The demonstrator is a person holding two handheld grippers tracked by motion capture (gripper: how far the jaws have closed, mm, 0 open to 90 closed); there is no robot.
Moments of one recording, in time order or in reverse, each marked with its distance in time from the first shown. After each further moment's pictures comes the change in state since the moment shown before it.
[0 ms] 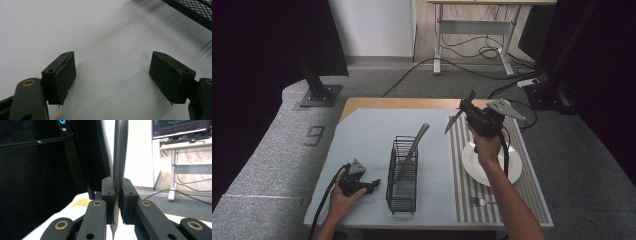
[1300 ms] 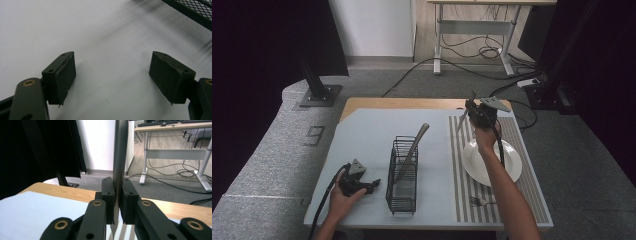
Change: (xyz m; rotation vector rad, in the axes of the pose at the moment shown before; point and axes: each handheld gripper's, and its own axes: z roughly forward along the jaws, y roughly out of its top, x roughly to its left) left arm 0.000 0.000 0.000 0.000 0.001 0.003; right arm -0.075 -0.053 0.071 0.115 -0.191 -0.061
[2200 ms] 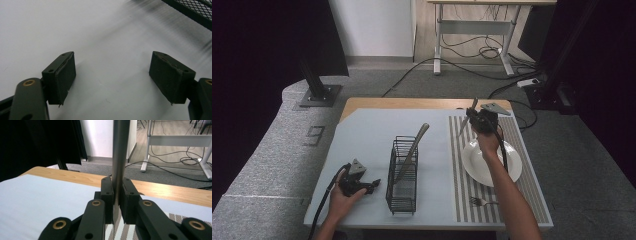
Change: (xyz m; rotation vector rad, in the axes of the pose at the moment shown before) left arm 0.000 0.000 0.000 -0.001 0.002 0.000; right arm -0.009 -0.019 -0.003 0.104 0.017 -0.009
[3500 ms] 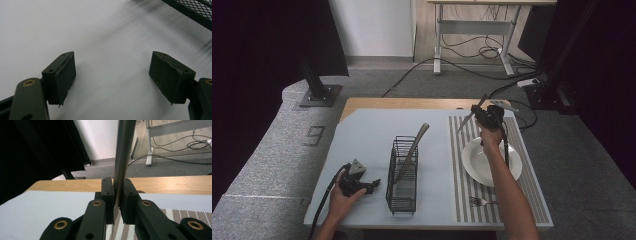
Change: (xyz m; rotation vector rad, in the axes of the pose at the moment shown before) left arm 0.000 0.000 0.000 0.000 -0.001 0.000; right arm -0.038 -0.005 0.022 -0.018 0.024 0.201
